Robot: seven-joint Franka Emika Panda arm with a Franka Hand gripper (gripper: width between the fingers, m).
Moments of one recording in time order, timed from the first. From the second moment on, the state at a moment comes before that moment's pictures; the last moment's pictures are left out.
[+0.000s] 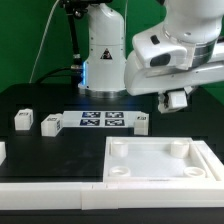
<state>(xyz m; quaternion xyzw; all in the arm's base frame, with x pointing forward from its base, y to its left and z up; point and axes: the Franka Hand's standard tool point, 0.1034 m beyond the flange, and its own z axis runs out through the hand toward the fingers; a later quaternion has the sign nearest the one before) 0.458 0.119 0.100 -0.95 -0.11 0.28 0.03</state>
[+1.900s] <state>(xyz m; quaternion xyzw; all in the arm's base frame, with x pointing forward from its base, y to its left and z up) 0.585 0.115 0.094 -0.95 -0.14 -0.26 0.04</state>
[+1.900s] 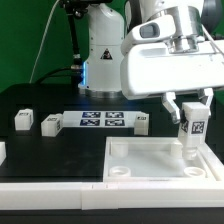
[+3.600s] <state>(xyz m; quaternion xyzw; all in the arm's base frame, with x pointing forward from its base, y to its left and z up) 0.611 0.118 0.087 -0.95 -0.16 -0.25 0.04</state>
